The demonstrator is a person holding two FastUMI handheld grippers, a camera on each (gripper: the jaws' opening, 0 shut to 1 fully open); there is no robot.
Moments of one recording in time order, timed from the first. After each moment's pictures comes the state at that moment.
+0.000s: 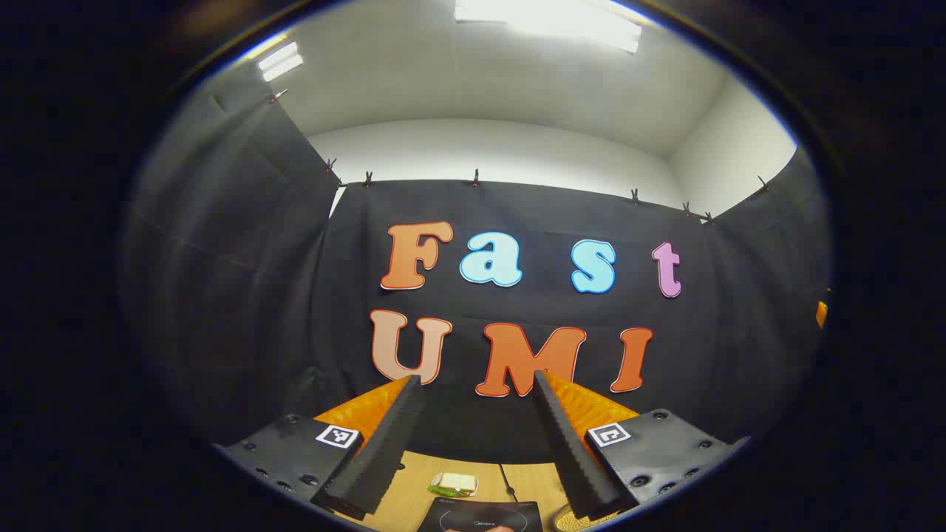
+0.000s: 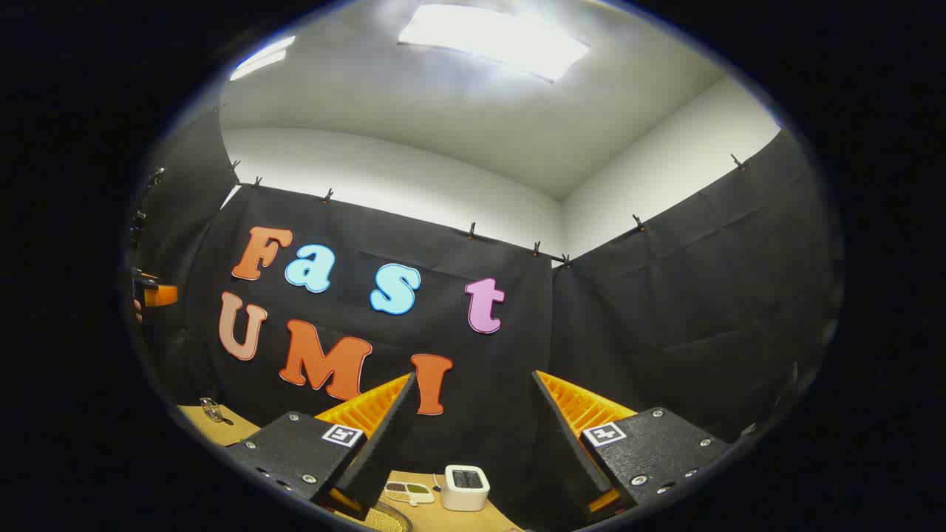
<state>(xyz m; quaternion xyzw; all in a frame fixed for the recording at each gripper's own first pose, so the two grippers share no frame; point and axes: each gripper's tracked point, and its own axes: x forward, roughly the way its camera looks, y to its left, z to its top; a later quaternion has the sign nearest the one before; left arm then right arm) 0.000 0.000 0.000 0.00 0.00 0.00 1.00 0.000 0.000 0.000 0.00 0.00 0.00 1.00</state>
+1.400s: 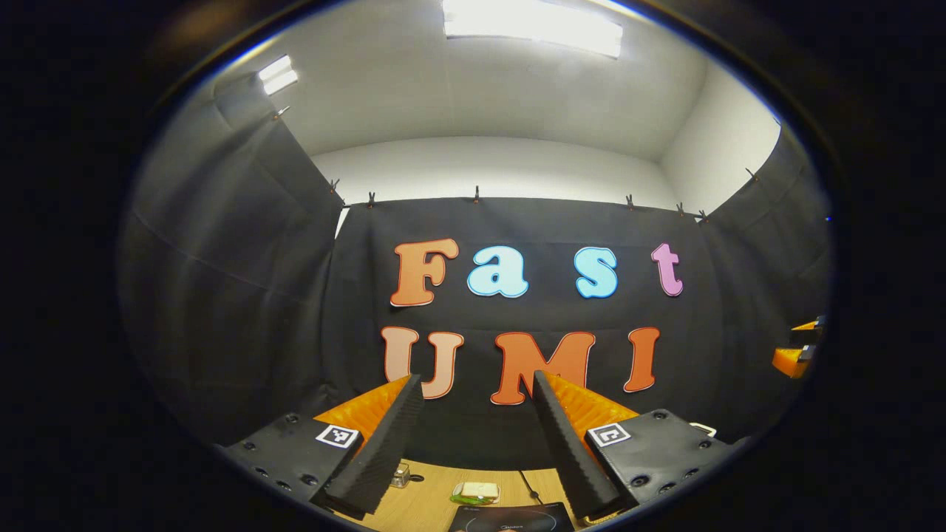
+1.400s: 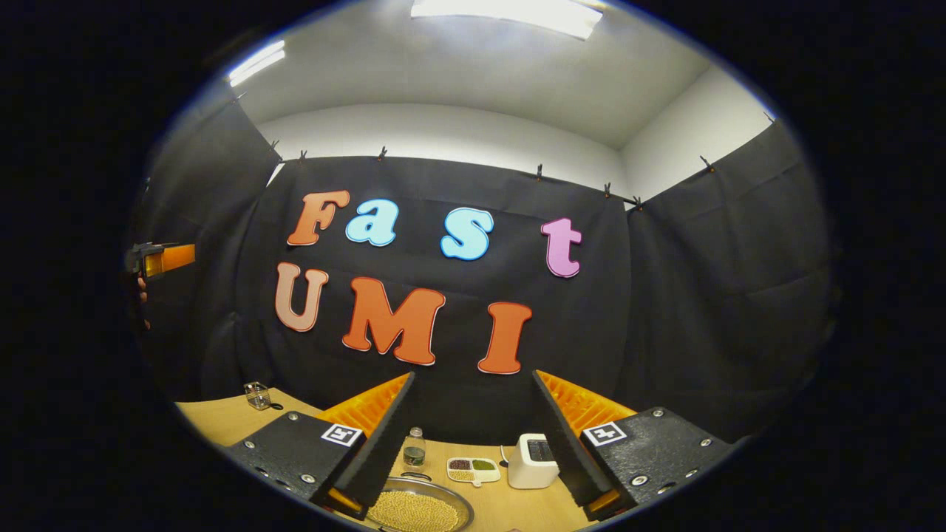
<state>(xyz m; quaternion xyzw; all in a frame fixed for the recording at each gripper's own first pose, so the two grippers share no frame) -0.023 0.020 -0.015 0.03 -0.04 0.01 1.00 0.021 0.119 -0.117 0.03 0.10 0.12 0.99</state>
